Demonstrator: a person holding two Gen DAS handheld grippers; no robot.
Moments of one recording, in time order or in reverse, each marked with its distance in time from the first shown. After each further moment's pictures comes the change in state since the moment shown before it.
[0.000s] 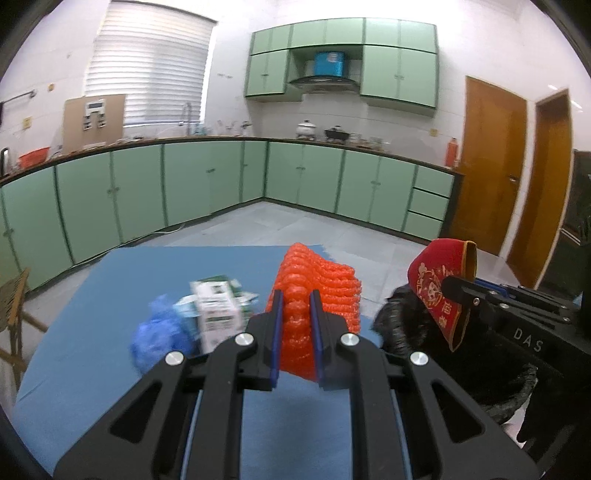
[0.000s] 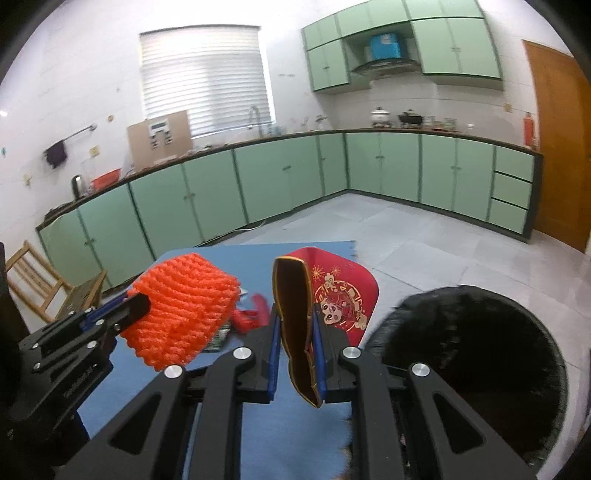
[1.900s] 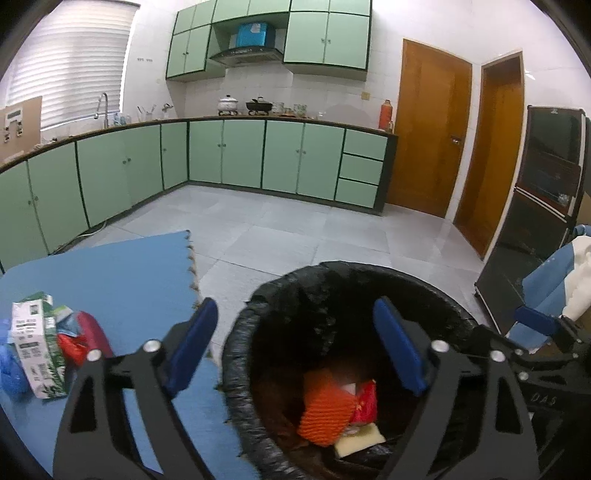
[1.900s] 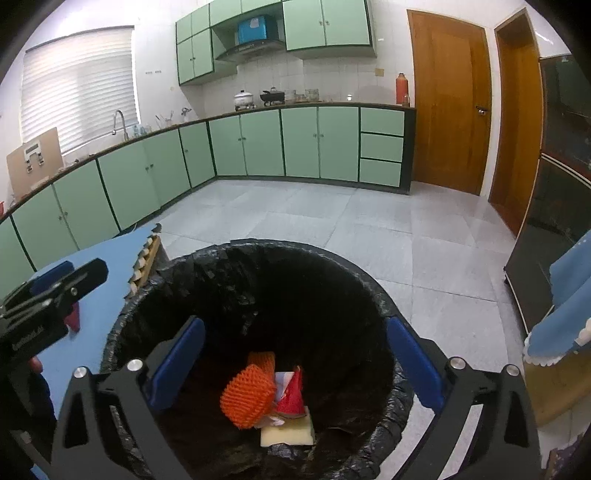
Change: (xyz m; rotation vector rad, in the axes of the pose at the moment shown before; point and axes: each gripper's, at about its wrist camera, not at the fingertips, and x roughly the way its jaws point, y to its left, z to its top) left arm 0.115 -0.152 -0.017 0.108 0.101 -0.221; right arm -0.026 -0.202 -0.048 0.195 0.059 -0.412
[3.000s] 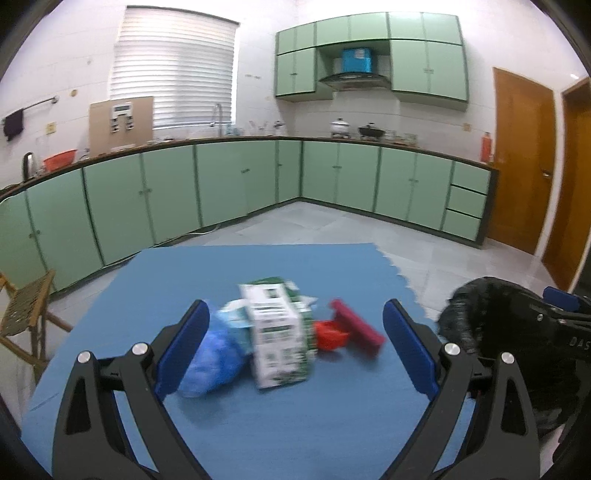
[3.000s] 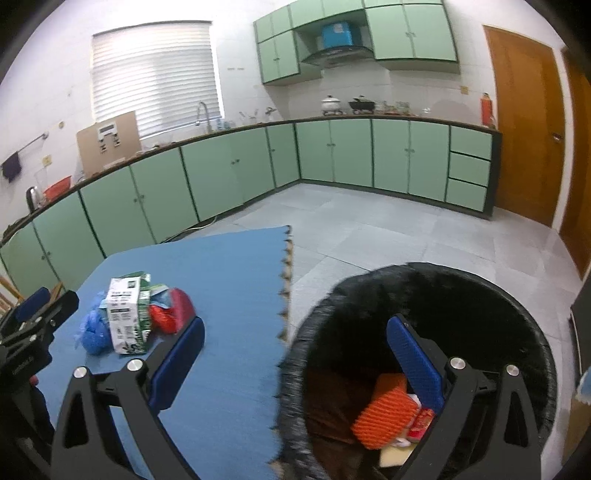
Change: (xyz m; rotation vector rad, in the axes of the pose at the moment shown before) left arm -0.127 0.201 -0.026 -0.121 -0.090 0.394; right arm 0.004 0.189 0.000 -0.142 -0.034 0.292
